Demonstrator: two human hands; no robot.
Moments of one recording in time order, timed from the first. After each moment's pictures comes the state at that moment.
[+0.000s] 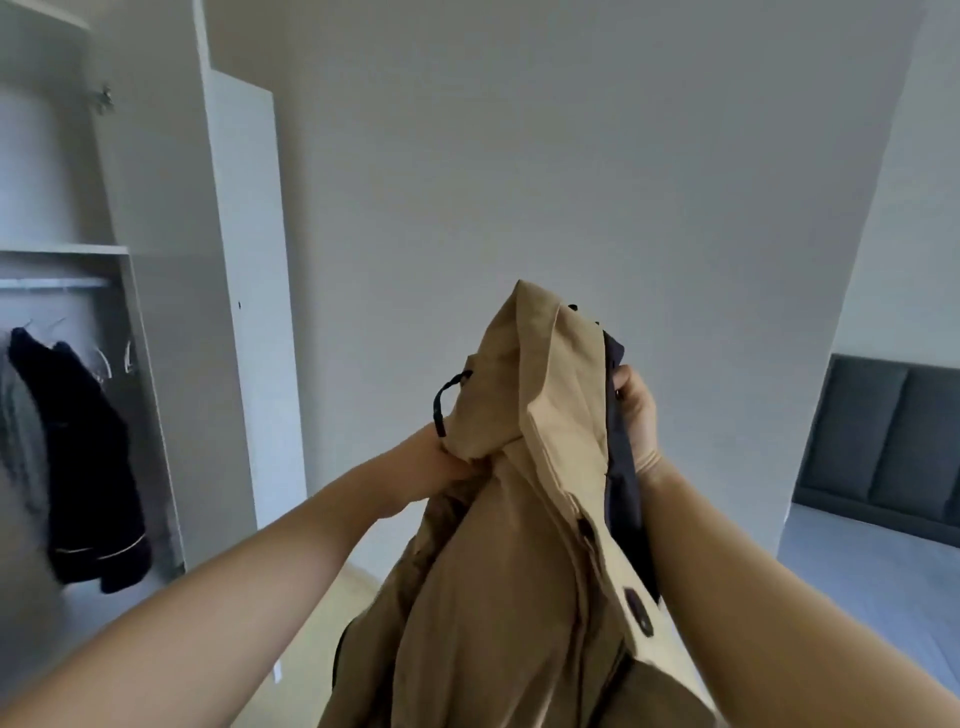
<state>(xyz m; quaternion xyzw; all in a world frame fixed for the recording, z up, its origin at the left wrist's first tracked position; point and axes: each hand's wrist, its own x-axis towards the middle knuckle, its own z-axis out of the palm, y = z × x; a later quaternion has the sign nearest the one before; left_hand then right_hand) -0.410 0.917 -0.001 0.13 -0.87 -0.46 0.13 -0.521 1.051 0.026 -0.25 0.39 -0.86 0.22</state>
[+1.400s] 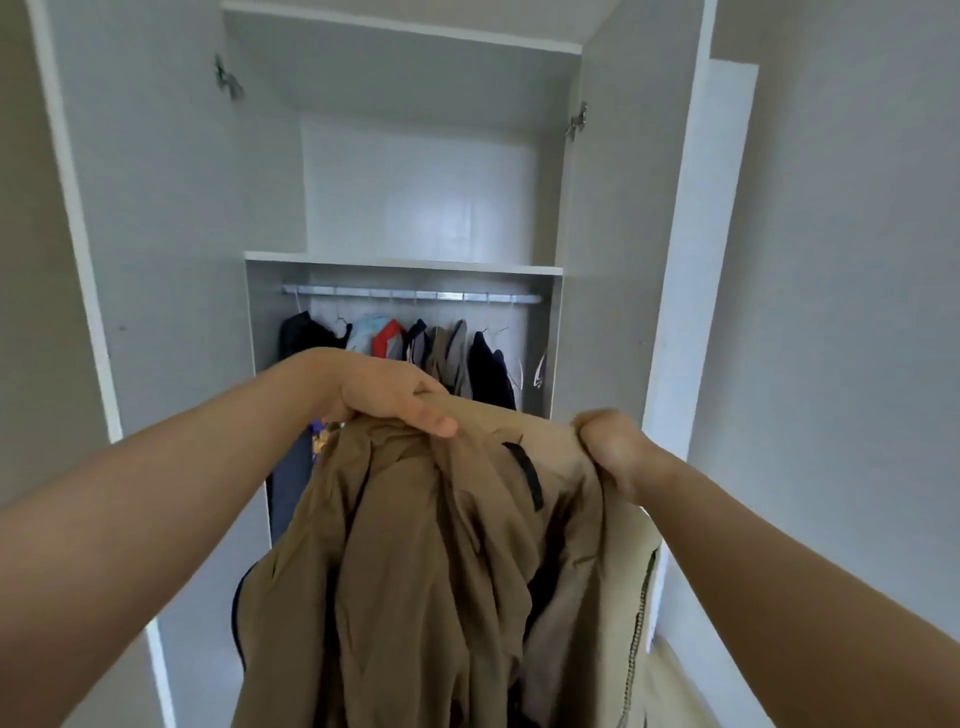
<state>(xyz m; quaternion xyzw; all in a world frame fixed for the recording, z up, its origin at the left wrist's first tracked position) -0.199 0.539 0.072 0.51 -0.78 -0.36 0.07 -0.438 0.503 0.000 -0.59 0.62 -0.40 0.33</state>
